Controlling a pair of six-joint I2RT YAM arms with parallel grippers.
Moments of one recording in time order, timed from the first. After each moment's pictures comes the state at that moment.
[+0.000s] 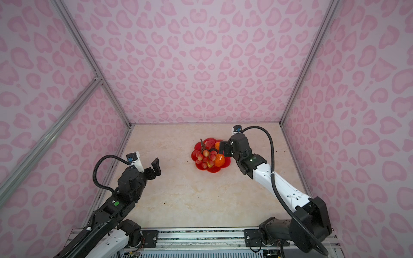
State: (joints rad) left arm -0.44 0.72 0.42 -0.03 -0.53 -0.26; right arm 0.43 1.18 0.86 -0.16 0.28 0.34
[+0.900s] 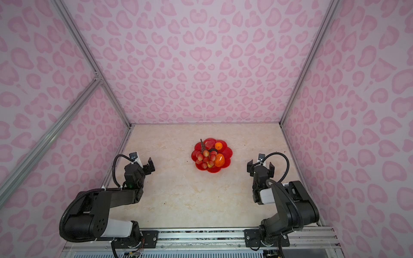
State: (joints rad) left arm -0.02 1.46 0.30 0.84 -0.24 -0.08; right arm 0.13 1.57 0.24 0.98 0.43 -0.02
